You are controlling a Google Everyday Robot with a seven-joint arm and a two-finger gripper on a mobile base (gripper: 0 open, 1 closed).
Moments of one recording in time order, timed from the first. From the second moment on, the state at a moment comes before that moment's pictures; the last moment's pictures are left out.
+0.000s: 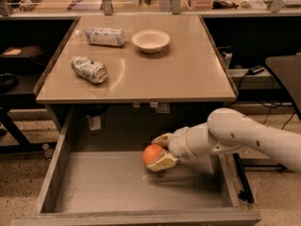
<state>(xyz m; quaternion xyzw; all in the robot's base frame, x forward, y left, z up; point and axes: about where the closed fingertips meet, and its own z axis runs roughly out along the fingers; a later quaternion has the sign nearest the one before) 0.489 -0.022 0.639 -0.57 0.71 0.26 0.32</state>
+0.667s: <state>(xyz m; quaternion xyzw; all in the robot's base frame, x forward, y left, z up) 0.490 -0.046 0.730 -0.58 0.69 0.21 0.38</state>
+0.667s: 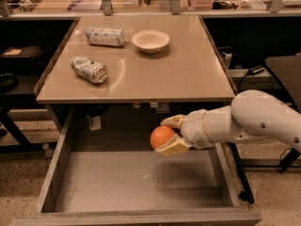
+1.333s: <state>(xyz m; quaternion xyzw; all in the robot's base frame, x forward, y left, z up) 0.498 -0.095 0.870 -0.60 0.66 0.15 0.43</state>
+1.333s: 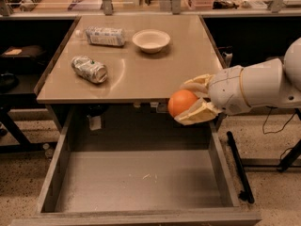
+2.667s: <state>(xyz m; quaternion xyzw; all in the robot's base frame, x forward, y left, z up) 0.608 -0.116 0.920 -0.57 0.65 0.12 0.49</state>
